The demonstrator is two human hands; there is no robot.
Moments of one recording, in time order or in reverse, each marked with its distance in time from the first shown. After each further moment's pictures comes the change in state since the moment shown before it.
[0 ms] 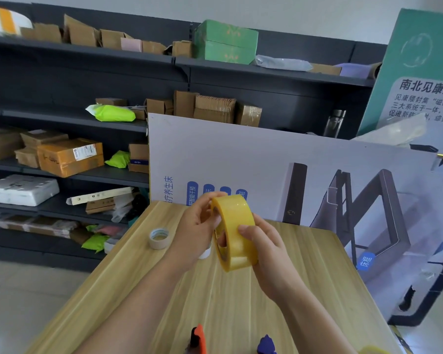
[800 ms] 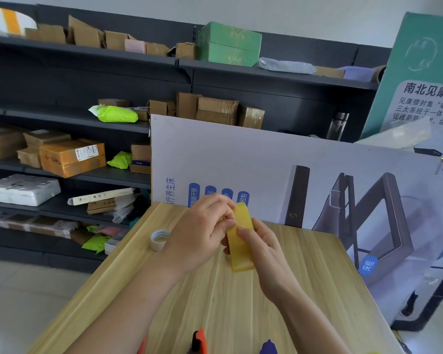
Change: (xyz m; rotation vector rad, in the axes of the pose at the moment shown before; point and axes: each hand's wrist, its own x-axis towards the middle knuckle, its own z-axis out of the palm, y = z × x) left_hand 0.001 0.014 -0.016 0.832 -0.105 0.599; right_hand 0.011 0.010 0.005 -0.143 0.088 0.037
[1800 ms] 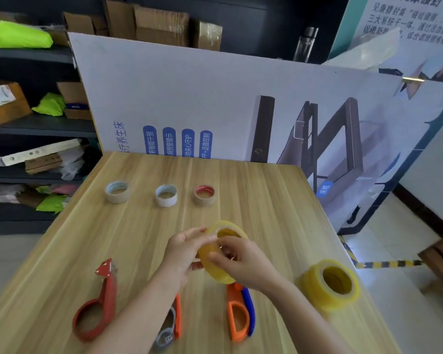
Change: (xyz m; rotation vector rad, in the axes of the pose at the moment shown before) left_hand -0.091 0.002 0.128 -0.900 -0.208 -1.399; right_hand -0.048 0.121 -0.070 -0.747 -0.093 0.178
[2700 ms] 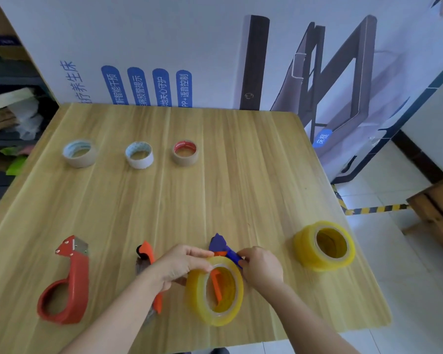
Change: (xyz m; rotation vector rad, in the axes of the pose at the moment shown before) left_hand 0.062 -0.095 0.006 0.510 -0.363 -0.401; right_hand -0.015 0.149 0.042 -0.393 -0.108 0.618
